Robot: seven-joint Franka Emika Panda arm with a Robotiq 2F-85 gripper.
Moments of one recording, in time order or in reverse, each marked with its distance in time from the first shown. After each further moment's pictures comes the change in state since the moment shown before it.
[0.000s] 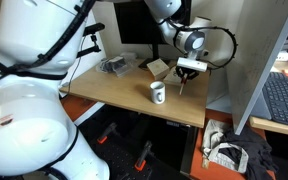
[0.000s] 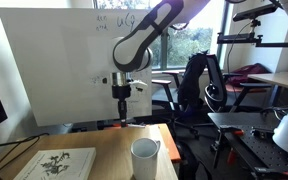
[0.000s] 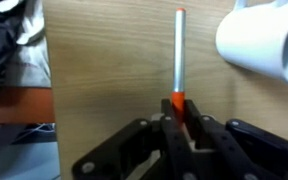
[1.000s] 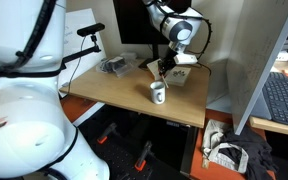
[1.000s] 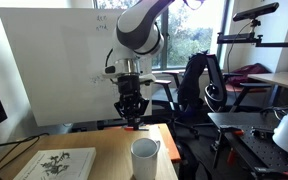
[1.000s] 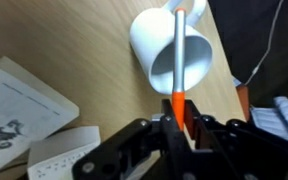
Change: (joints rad) arm -0.054 -0.187 0.133 -0.171 0.245 -0.168 -0.927
